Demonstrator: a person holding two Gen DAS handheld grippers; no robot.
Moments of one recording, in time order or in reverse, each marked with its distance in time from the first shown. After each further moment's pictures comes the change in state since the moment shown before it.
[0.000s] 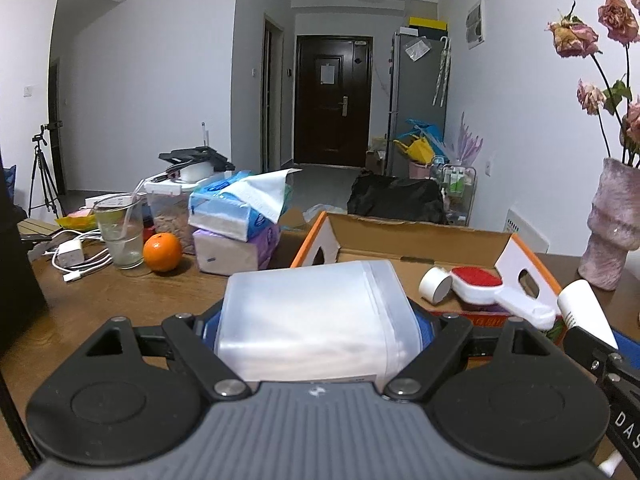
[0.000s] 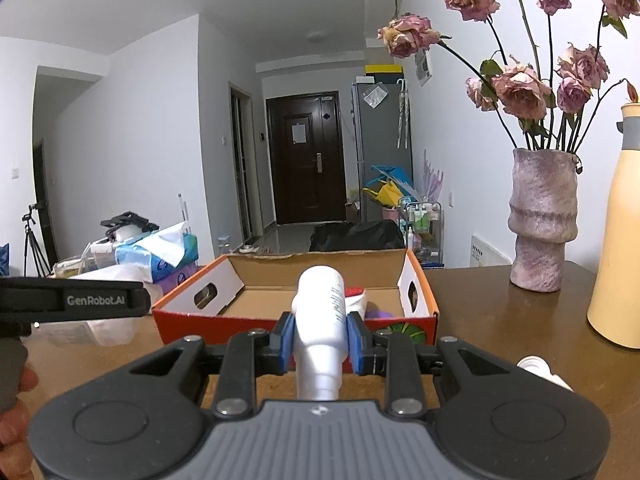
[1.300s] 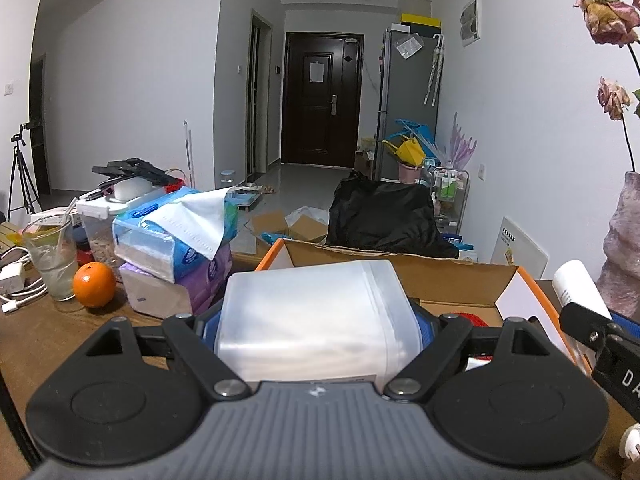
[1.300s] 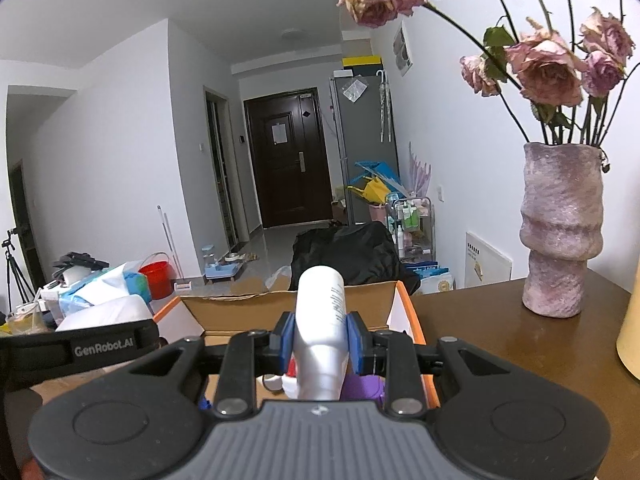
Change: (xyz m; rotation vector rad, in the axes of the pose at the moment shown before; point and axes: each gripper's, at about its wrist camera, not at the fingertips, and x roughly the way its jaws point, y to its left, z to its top) left arm 0.102 -0.044 0.040 0.003 0.006 -0.028; right arm 0.107 -0.033 0.051 0.065 0.013 -0.030
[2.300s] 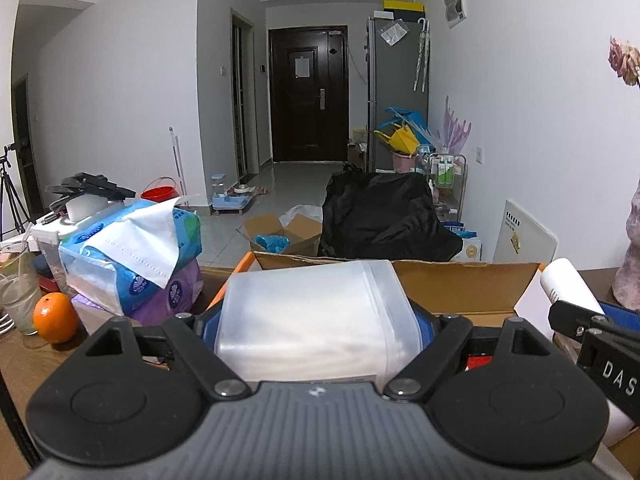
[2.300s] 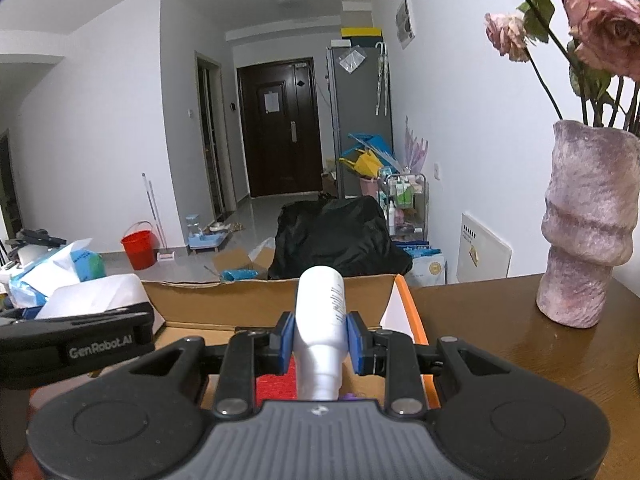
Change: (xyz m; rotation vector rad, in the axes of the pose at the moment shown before) left arm 0.067 -0.025 0.010 0.076 0.018 -0.002; right arm 0.083 -0.008 0.010 -0.036 0.100 -0.044
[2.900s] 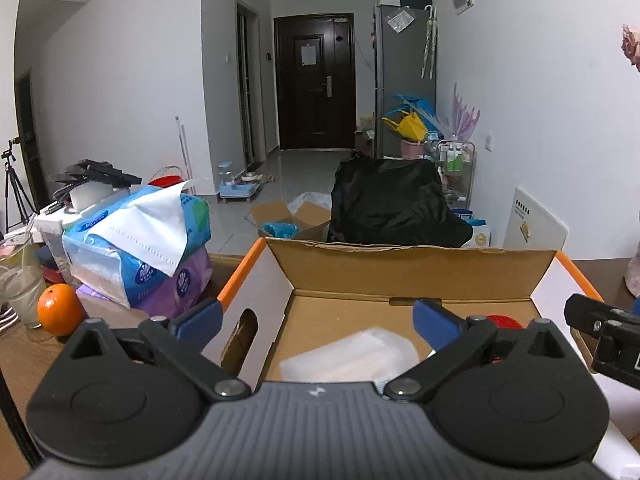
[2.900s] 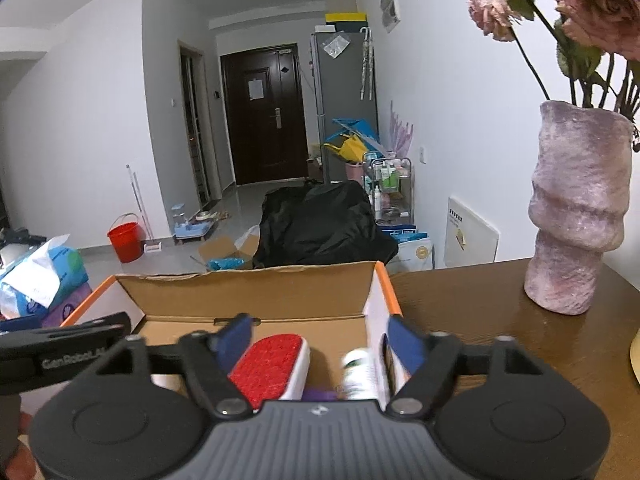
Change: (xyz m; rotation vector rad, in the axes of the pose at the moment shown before) left arm 0.011 0.010 -0.004 0.001 0.035 0.026; right arm 0.008 -0.011 0.000 0.029 0.040 -0.038
